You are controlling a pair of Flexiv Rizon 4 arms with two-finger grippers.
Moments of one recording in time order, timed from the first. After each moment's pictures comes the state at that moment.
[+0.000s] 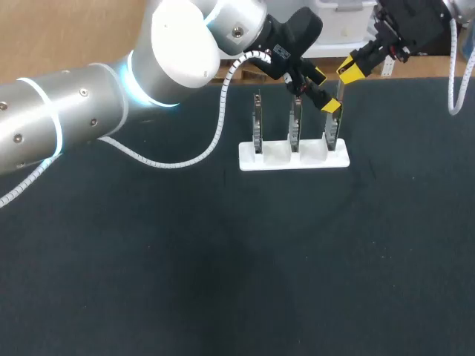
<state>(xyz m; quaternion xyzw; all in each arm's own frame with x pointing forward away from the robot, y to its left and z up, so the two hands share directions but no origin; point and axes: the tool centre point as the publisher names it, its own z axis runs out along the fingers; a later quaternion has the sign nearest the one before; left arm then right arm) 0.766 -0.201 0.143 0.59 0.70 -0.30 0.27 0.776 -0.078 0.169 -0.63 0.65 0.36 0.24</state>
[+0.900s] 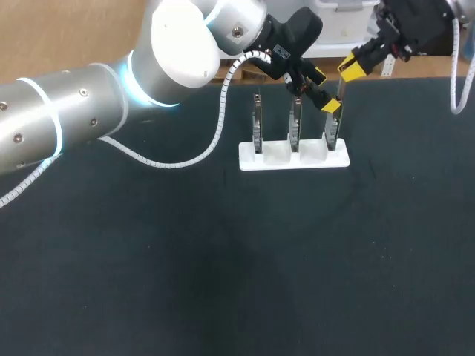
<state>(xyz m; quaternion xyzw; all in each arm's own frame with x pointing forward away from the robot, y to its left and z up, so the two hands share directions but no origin) 0.766 -0.201 0.143 0.59 0.70 -0.30 0.27 0.776 -0.079 0.175 -0.63 0.64 0.36 0.26</state>
